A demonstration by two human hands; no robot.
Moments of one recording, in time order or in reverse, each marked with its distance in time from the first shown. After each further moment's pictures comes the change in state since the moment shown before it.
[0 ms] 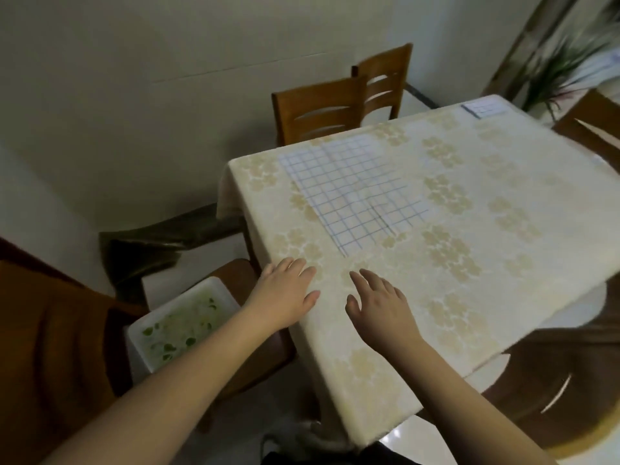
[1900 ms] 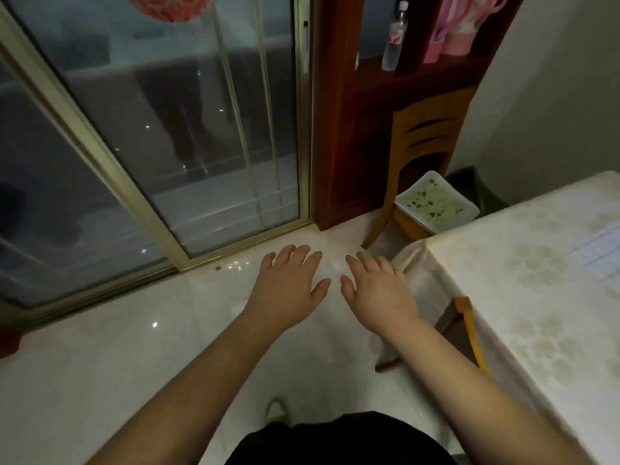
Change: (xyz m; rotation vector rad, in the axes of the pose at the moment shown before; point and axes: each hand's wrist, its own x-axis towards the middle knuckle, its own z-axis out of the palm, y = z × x) left_hand -0.299 0.669 0.128 -0.225 0.325 -1.687; right_hand -0.363 0.284 -0.036 -0.340 -0.292 -1.629
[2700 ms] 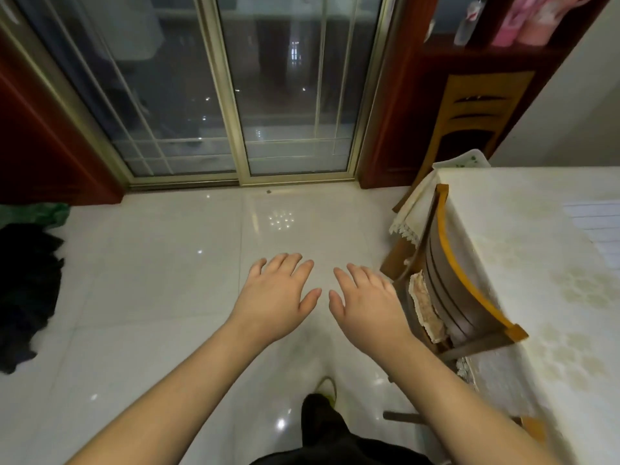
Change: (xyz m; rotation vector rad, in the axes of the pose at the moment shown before) left_hand -0.418 0.224 0.064 -0.048 0.093 -0.306; right_hand -0.413 0.050 0.088 -0.085 -0.034 -0.384
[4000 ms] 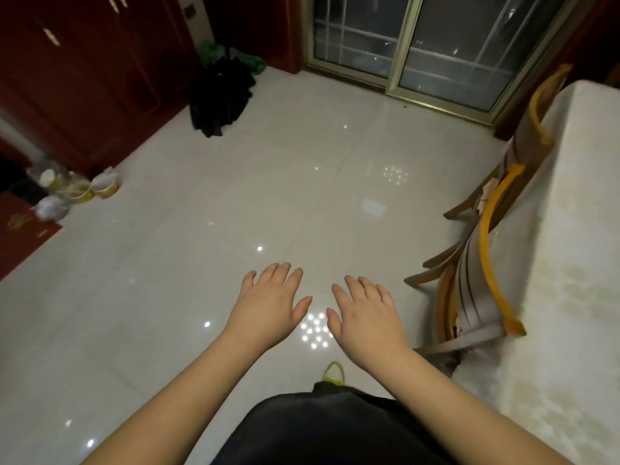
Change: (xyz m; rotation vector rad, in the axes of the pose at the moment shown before) left_hand -0.652 0.415 0.118 -0.032 -0.109 -0.693; right_hand -0.661 0.077 0.150 -0.185 -0.084 -0.607
